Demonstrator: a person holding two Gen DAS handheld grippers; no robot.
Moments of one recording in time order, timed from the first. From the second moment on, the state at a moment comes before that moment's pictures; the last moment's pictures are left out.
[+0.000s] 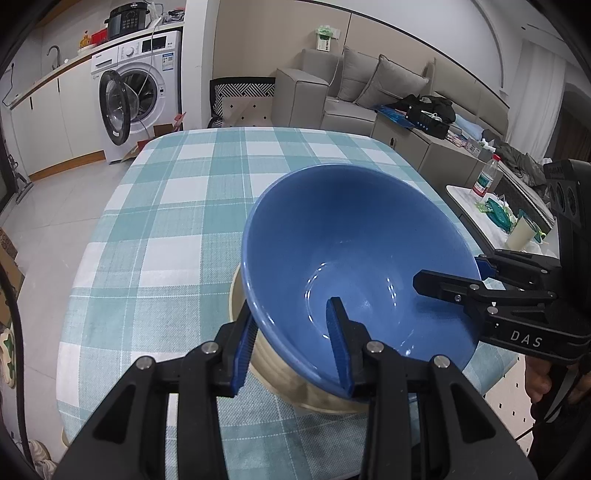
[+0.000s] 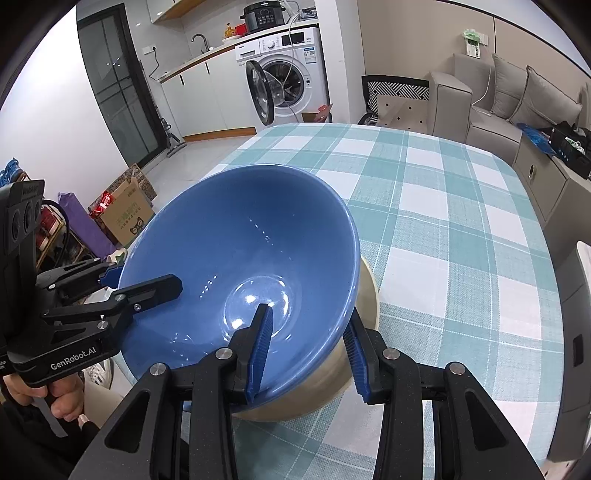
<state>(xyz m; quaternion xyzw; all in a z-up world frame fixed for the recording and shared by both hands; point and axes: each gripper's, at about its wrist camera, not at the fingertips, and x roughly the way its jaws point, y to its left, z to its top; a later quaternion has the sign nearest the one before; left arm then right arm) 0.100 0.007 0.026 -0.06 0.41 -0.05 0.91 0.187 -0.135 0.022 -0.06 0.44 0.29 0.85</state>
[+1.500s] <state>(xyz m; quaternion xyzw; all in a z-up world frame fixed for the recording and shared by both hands) 0.048 0.014 0.054 -0.01 0.27 -0.05 0.96 0.126 -0.178 0.051 -0.02 0.29 0.31 0.90</state>
